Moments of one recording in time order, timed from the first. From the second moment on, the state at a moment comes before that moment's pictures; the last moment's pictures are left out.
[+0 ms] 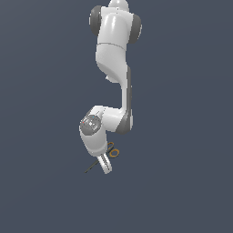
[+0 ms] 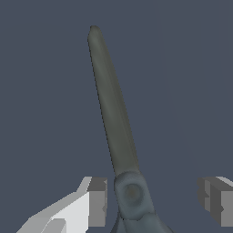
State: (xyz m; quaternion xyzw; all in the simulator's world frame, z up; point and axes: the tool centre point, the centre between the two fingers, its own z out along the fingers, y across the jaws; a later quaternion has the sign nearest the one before) arm 0.087 -0.082 0.010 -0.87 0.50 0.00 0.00
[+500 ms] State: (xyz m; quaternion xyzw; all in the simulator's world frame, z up) arm 0.087 -0.083 0.010 -0.87 0.50 0.00 0.00
